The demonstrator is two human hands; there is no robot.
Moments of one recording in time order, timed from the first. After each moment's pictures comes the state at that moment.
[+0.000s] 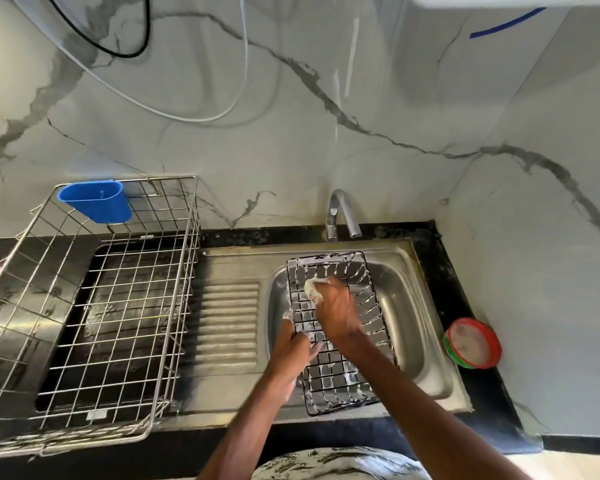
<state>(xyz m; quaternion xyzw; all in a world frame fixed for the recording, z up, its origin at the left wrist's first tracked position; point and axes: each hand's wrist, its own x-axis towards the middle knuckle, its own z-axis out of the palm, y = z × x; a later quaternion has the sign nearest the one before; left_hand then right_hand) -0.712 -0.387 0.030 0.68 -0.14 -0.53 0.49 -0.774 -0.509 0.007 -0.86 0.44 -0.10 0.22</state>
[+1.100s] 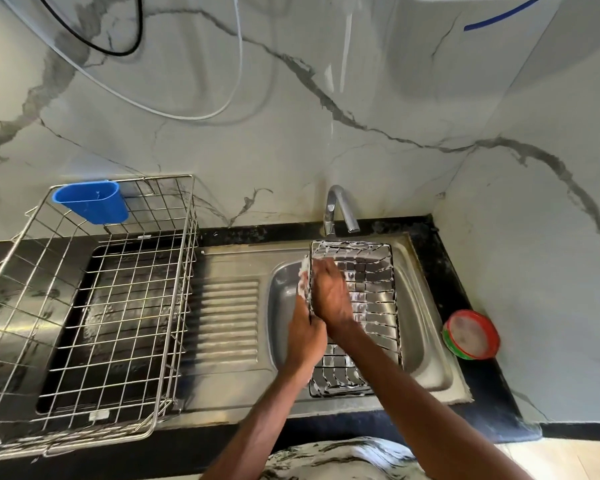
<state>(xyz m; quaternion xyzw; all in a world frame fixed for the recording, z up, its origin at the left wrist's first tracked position) -0.737 -0.408 0.078 0.71 -0.24 -0.41 0.51 -0.760 -0.510 0.018 -0.85 0.42 -0.22 0.24</state>
